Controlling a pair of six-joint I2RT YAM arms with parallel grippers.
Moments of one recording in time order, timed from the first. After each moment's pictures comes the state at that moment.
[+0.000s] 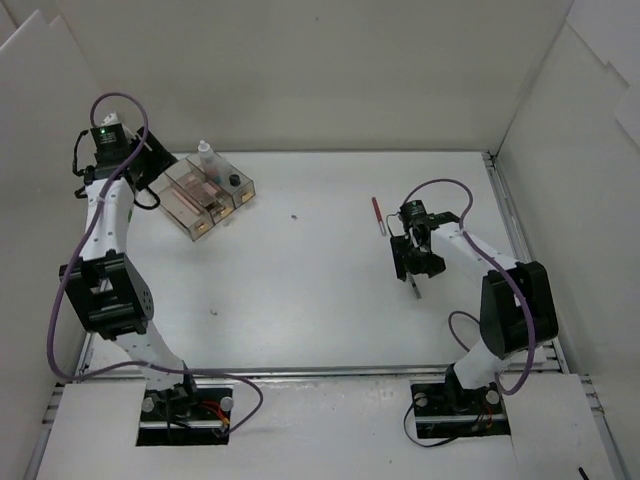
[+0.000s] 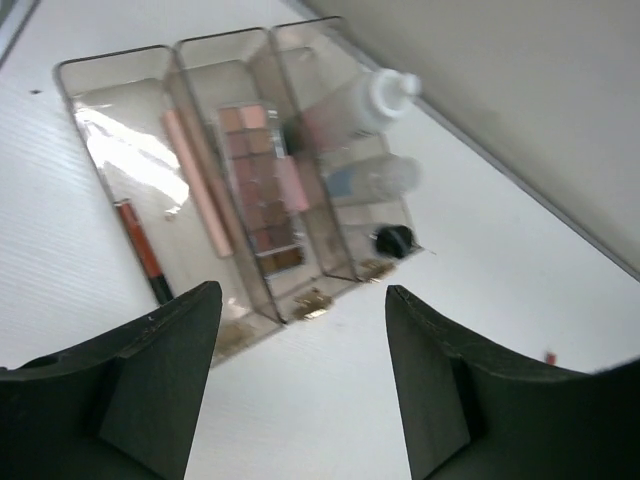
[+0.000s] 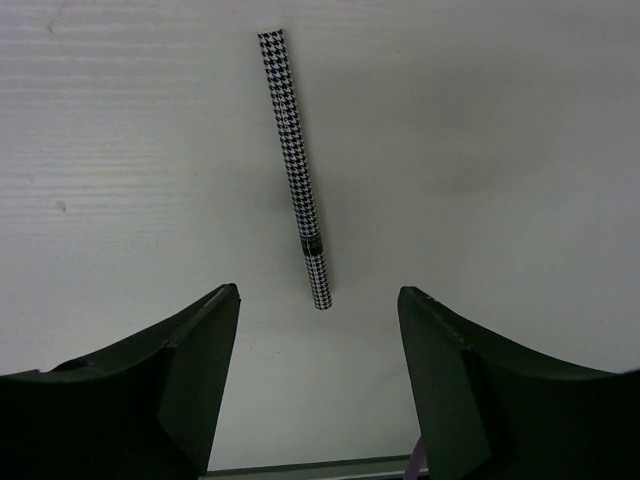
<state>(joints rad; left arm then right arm) 0.26 1.82 1.72 -0.51 0.21 -0.51 0.30 1.58 1.04 -0.76 0.18 0.16</state>
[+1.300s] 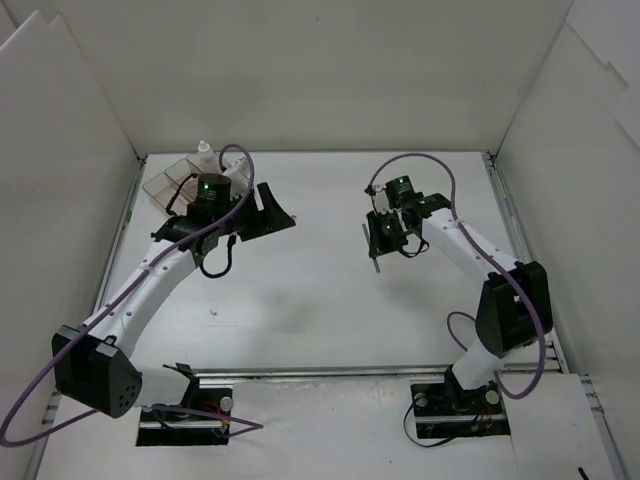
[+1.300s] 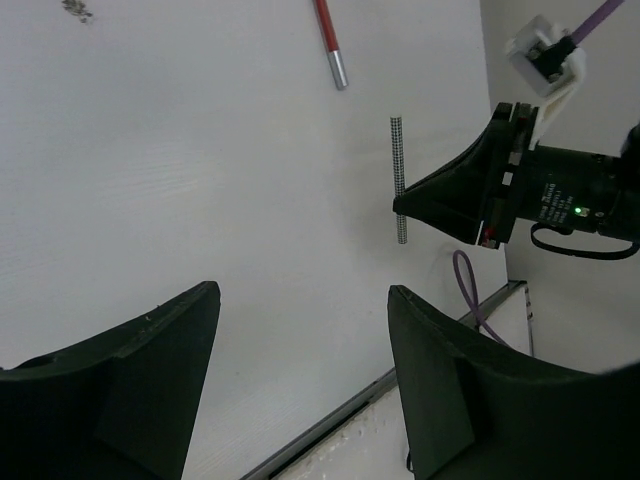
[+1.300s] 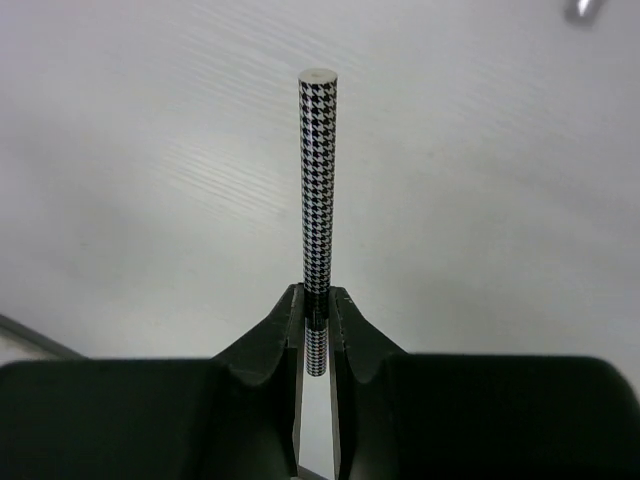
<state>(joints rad) -0.36 1.31 1.19 -0.45 0.36 -0.63 0.34 1.67 1.22 -0.73 -0.20 0.10</state>
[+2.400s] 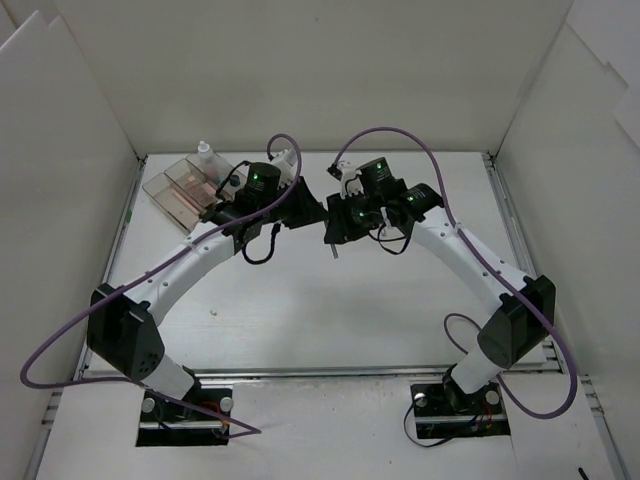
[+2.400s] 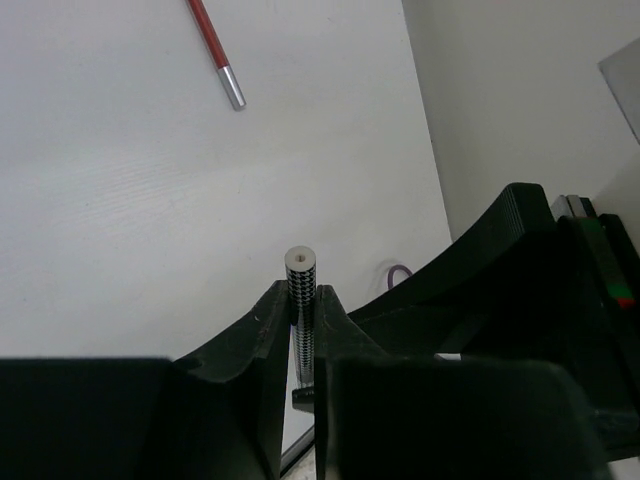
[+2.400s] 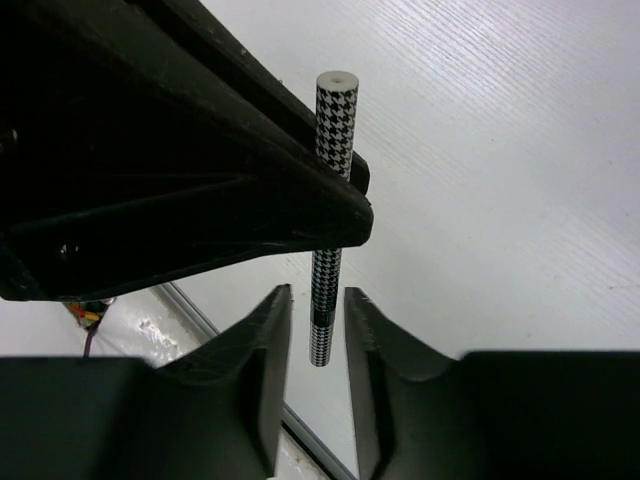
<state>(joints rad) -0.57 1.54 1.37 -0.30 0.32 -0.75 0.58 1.58 1.50 -0.72 -0.38 0.19</state>
